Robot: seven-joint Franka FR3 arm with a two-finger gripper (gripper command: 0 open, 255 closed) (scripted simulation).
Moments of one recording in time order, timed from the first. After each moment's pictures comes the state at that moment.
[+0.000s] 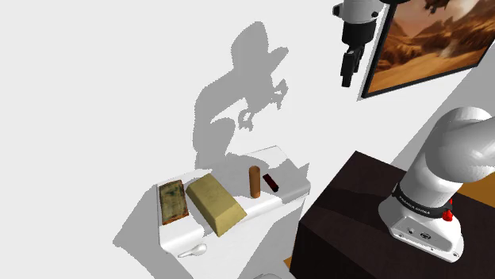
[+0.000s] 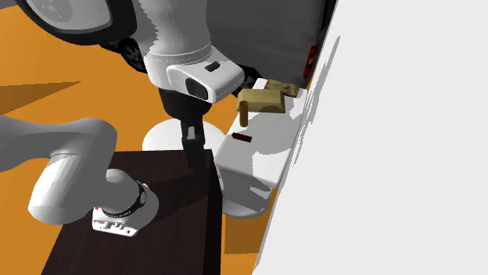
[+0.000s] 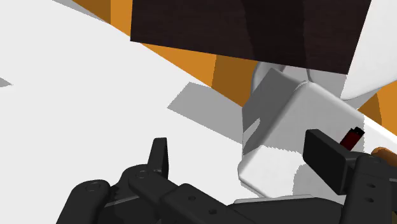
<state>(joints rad) -0.01 -0.82 0.05 -2.42 -0.12 1.57 -0.15</state>
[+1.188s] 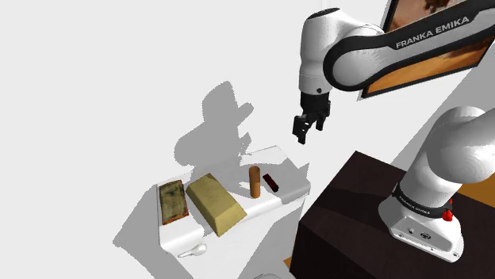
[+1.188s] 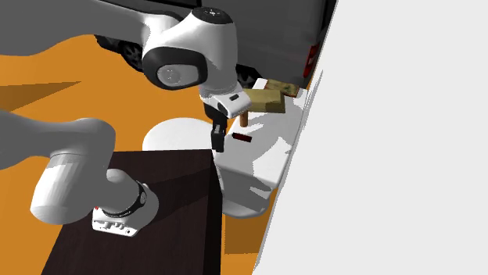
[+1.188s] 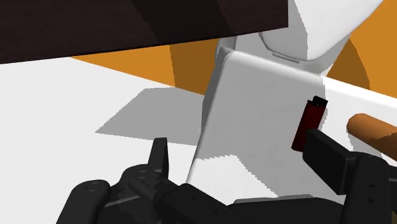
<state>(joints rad) 0.04 -0.62 0.32 -2.65 0.15 2.00 0.32</state>
